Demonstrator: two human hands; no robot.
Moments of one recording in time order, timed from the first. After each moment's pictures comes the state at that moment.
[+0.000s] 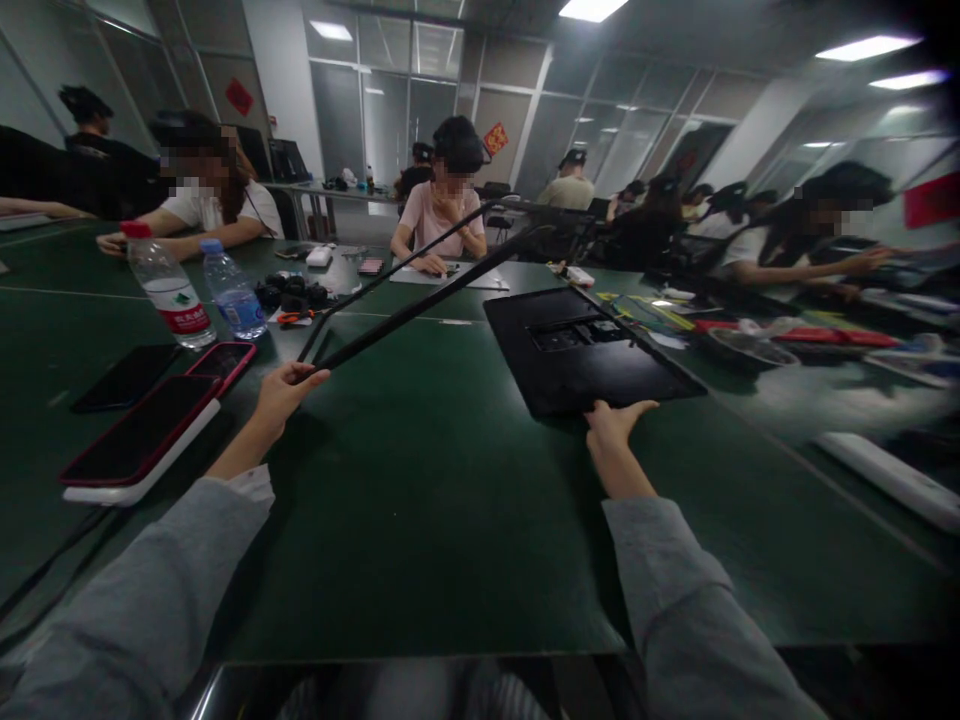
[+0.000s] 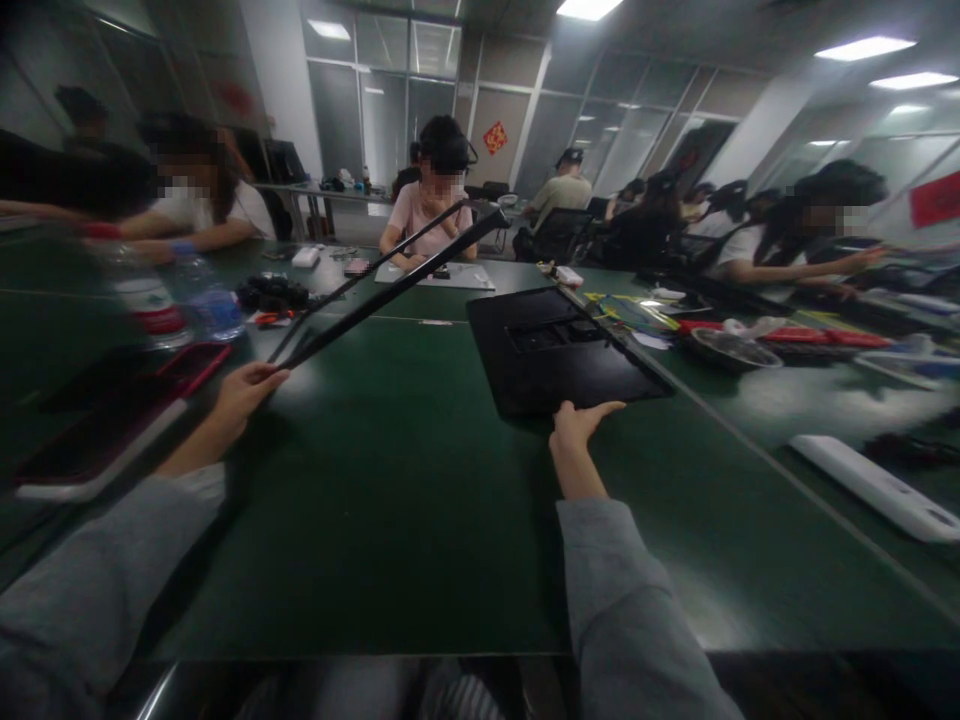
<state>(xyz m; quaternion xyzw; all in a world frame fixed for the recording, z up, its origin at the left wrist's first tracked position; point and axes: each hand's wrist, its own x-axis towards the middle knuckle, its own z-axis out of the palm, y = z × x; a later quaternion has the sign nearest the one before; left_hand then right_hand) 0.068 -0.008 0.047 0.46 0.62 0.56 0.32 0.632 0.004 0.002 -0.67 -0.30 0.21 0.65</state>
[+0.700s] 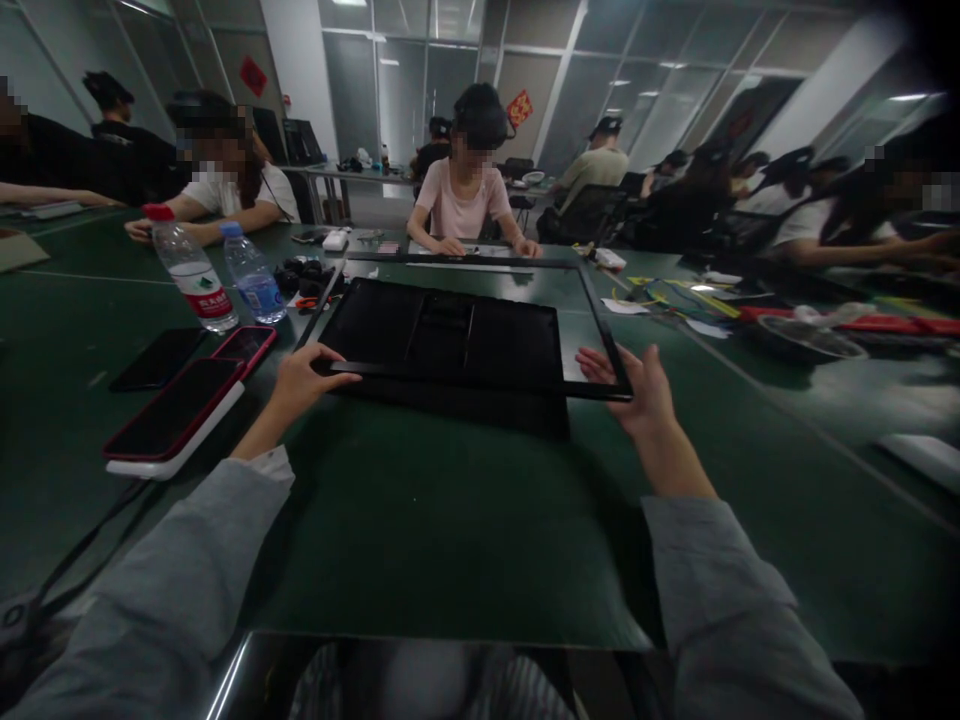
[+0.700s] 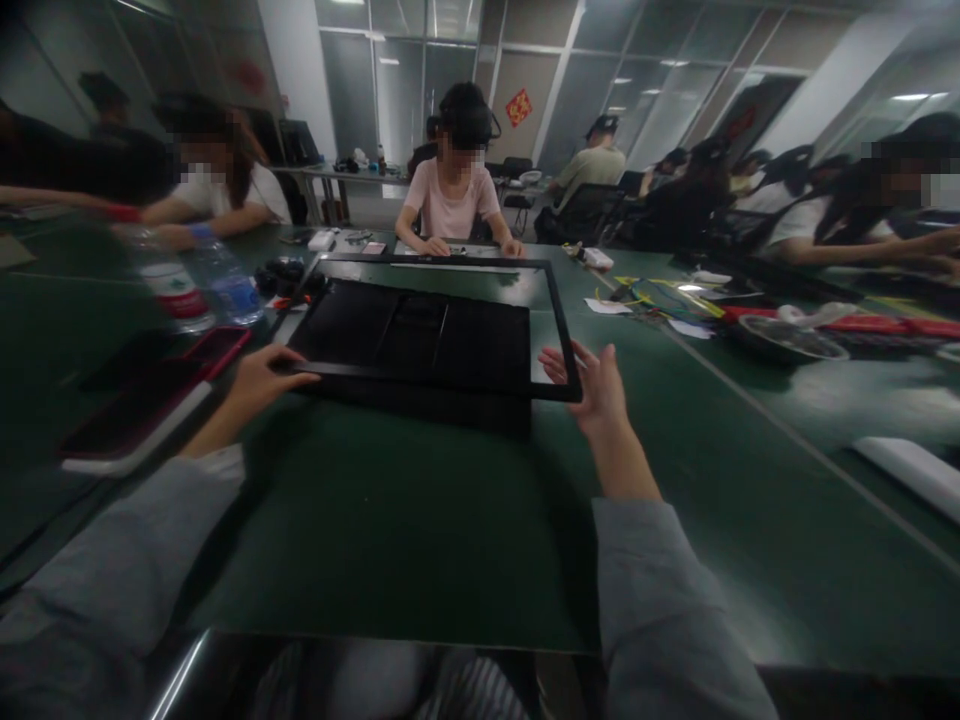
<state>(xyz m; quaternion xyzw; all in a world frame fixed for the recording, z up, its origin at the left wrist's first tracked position) 0.062 -0.020 0.062 0.63 0.62 0.43 0.17 0.598 -0.002 0.066 -0.53 -0.48 0.39 0.58</state>
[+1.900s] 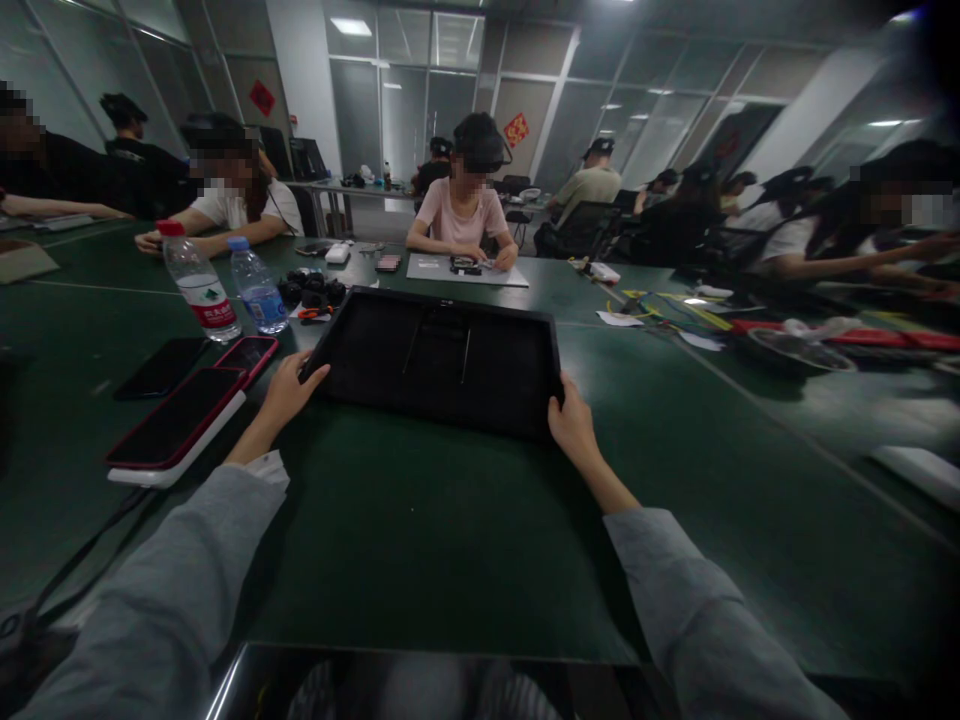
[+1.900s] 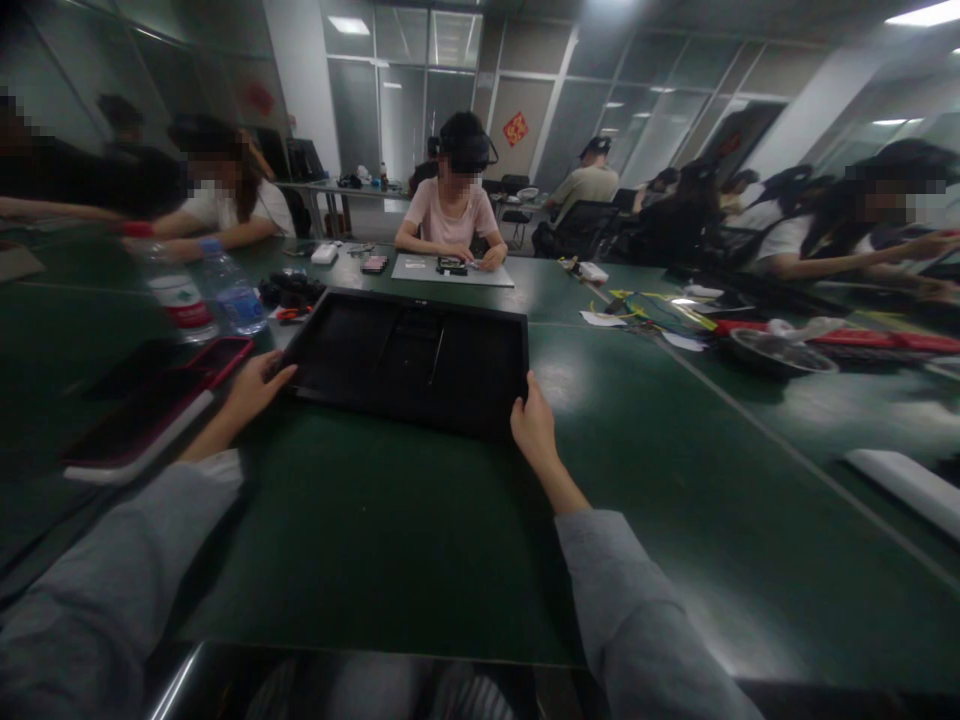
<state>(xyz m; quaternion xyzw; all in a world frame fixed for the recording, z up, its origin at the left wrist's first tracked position) 0.012 0.015 0.010 0.62 0.64 0.44 0.12 0.548 -0.005 -0.002 -0.66 -0.61 0.06 0.44</state>
